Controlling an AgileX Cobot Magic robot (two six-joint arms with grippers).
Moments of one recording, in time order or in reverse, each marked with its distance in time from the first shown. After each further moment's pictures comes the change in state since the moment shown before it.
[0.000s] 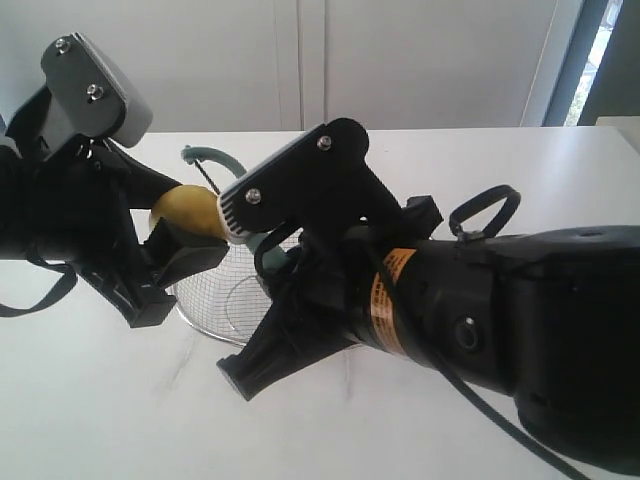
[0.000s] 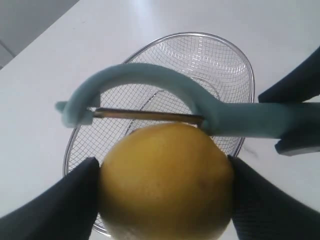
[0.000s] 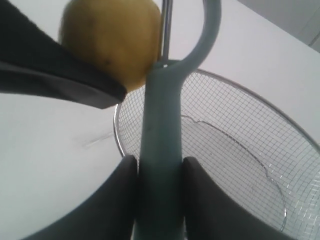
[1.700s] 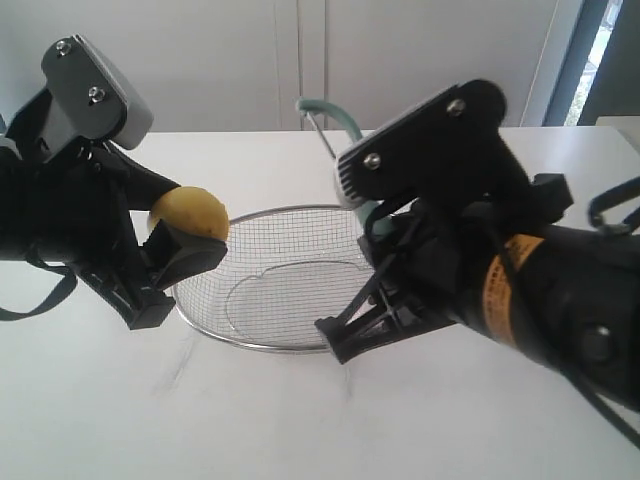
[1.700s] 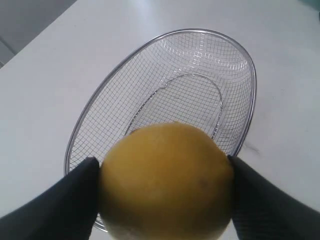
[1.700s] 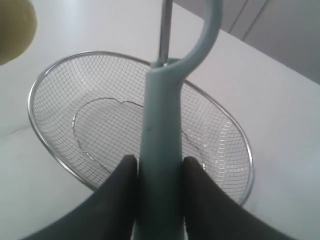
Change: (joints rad) left arm 0.000 0.000 0.000 0.027 0.000 -0.022; right arm 0.000 -0.151 0.073 -0.042 0.241 0.063
